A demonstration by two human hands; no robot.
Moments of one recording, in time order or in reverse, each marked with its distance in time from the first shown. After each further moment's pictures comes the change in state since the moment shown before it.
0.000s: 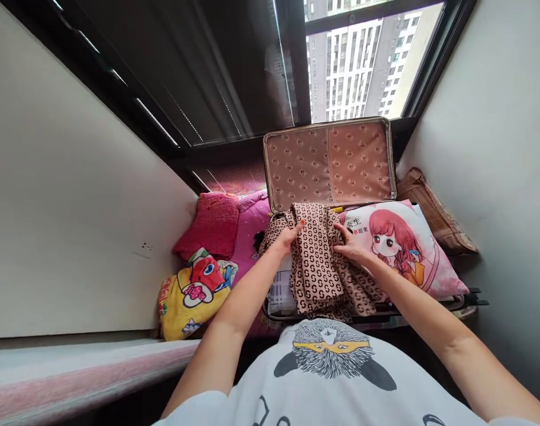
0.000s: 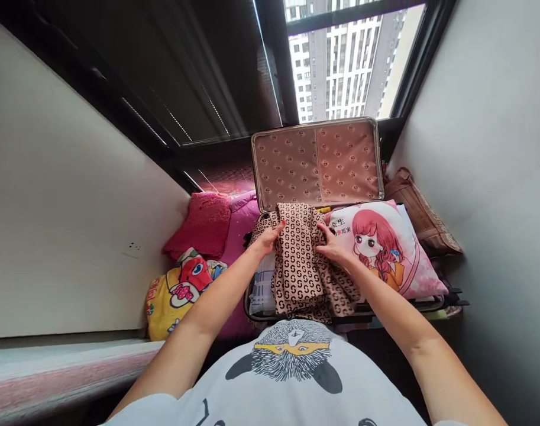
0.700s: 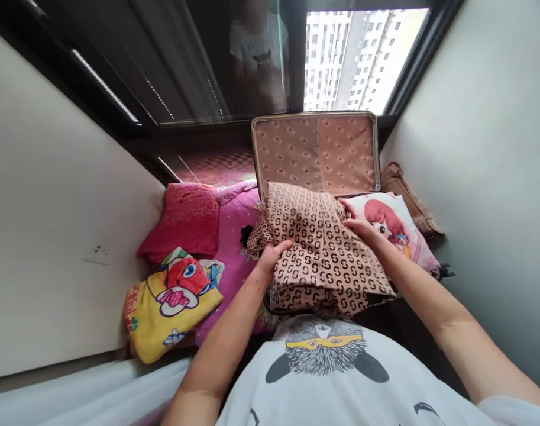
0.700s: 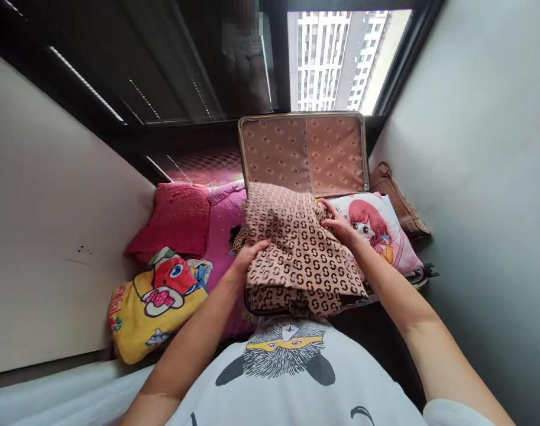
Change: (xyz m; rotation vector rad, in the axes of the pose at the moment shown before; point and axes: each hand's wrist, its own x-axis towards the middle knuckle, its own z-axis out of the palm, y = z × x) left_hand -0.054 -0.046 -0.081 -0.110 -0.114 0.012; right_hand -0.012 -0.085 0.004 0.239 0.065 0.091
